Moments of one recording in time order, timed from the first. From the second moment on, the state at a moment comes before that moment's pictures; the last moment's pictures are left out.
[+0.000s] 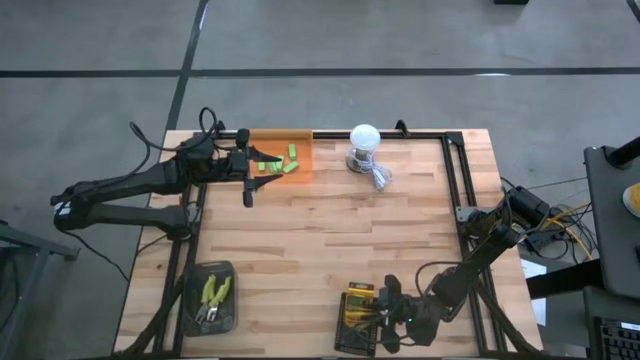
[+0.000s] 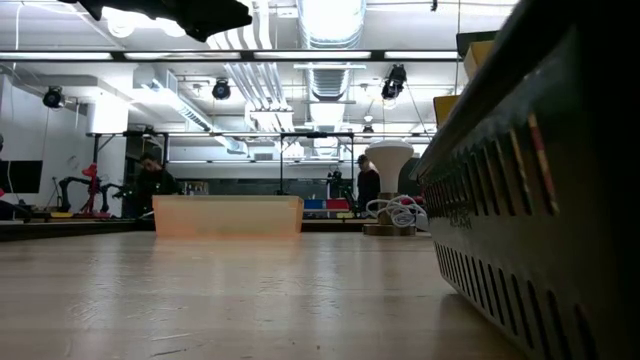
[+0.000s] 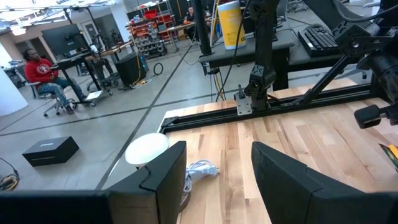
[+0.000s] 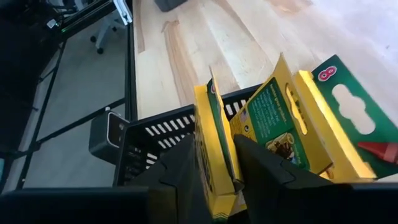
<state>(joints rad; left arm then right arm) 0.30 0.83 0.76 0.01 0.16 0.28 0.84 1.74 0.91 0.11 0.62 1.02</state>
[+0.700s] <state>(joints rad) 0.30 0.83 0.76 0.01 0.16 0.28 0.85 1.62 0.91 0.11 0.86 0.71</state>
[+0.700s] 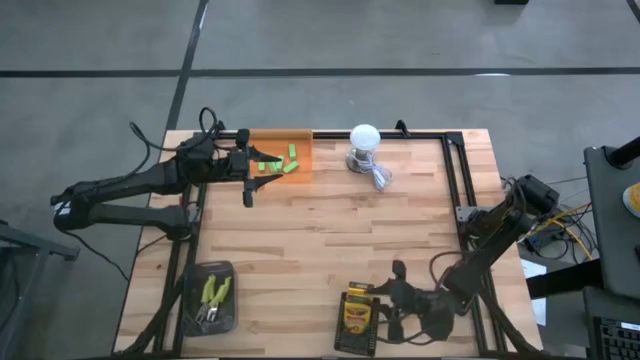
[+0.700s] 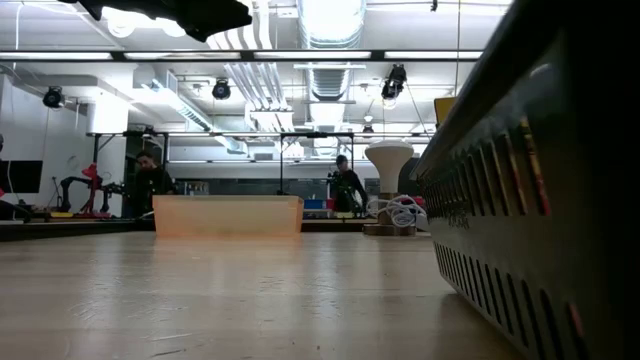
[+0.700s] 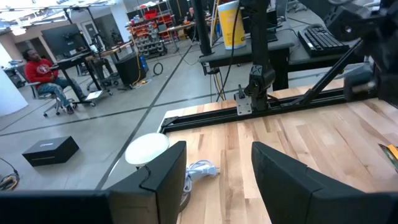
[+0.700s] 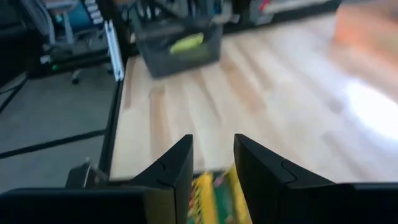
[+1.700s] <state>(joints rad) 0.30 0.83 0.76 0.01 0.16 0.28 0.85 0.99 0.91 0.03 0.96 0.27</state>
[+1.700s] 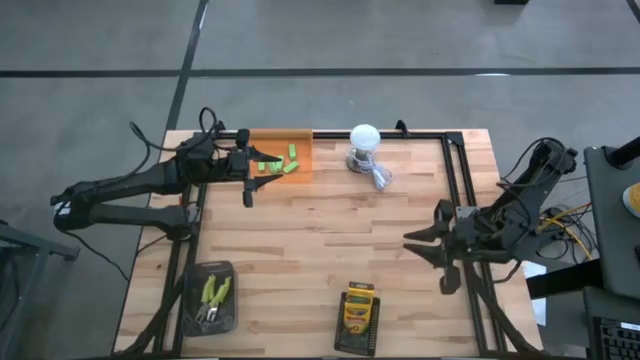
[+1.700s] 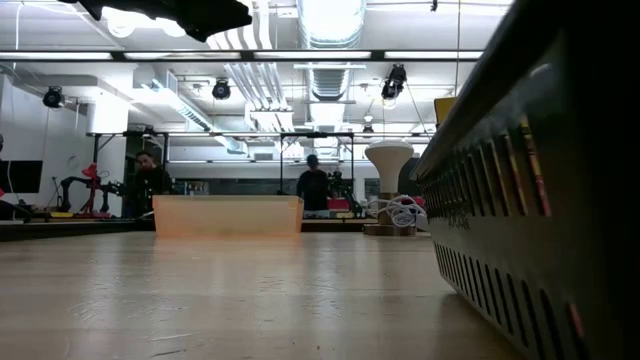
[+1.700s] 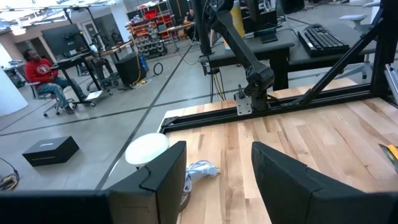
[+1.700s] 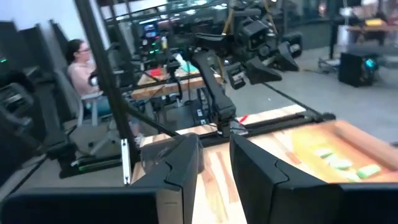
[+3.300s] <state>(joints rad) 0.30 0.83 0.76 0.01 0.16 0.28 0.12 0.61 0.60 0.07 0.18 0.04</state>
